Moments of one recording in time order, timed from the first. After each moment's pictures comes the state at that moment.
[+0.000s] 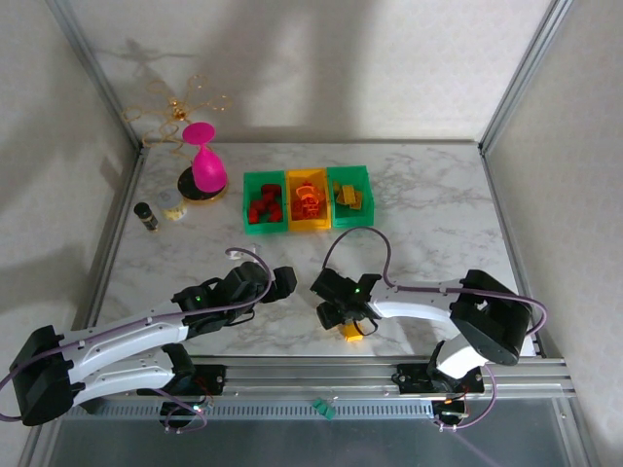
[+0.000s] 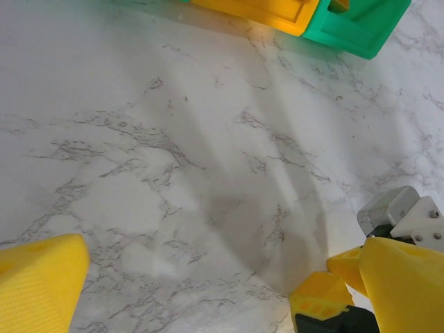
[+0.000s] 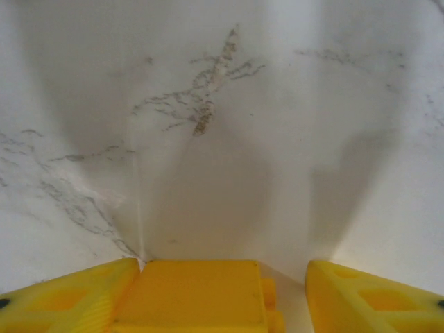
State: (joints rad) left arm -0.92 0.98 0.56 -0.31 -0.33 -0.99; right arm 1.08 1.52 0.76 -0.52 0.14 0.58
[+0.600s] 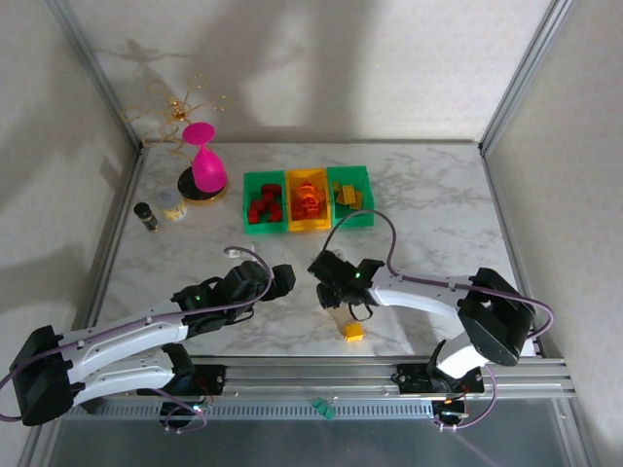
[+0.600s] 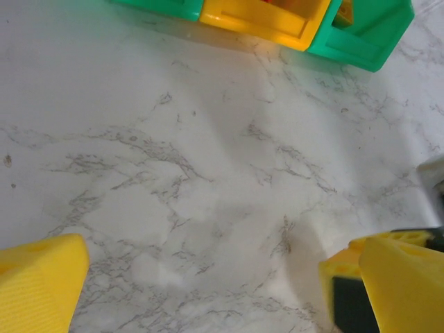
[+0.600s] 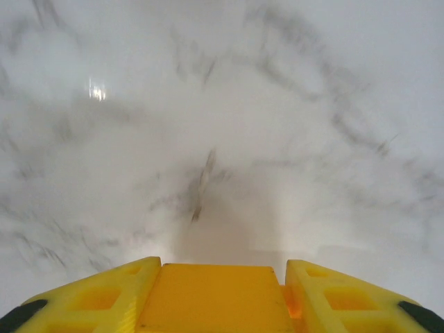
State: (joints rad) left arm -0.92 0.98 0.58 -0.32 -0.37 -0.98; right arm 1.01 1.51 0.90 -0.58 0.19 0.61
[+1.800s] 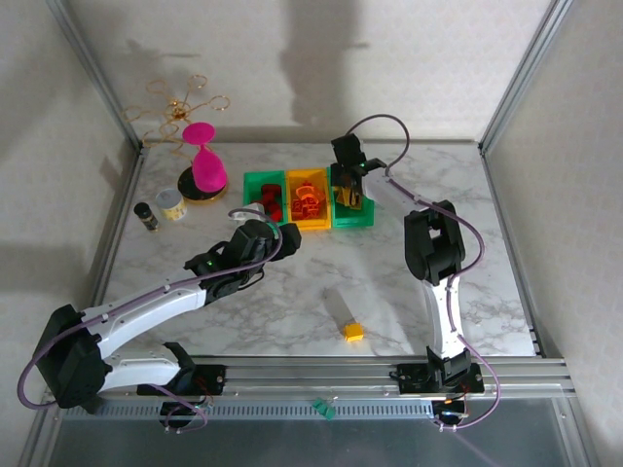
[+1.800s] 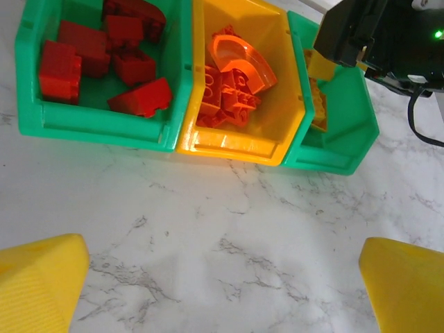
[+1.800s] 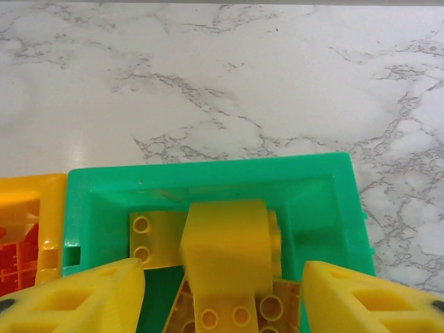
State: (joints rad) left arm -0.75 1.20 0.81 -0.23 -0.35 -0.85; right arm 0.48 2.19 1.82 -0.50 0.30 0.32
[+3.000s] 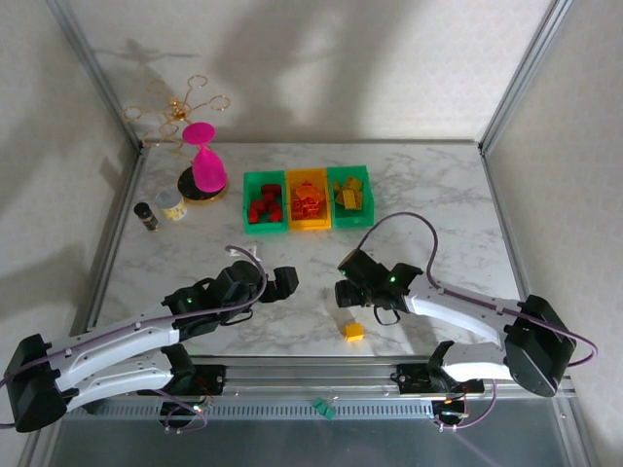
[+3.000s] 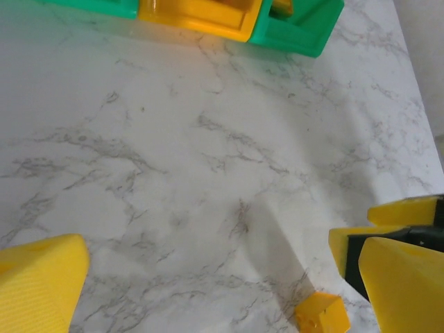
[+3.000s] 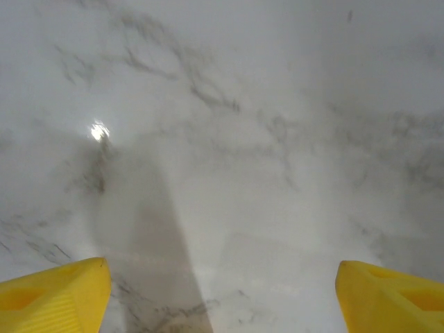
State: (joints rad) left arm -0.93 0.91 0.57 -0.31 -0.27 -0.93; right arm 0.95 1.25 0.73 -0.67 0.21 0.72
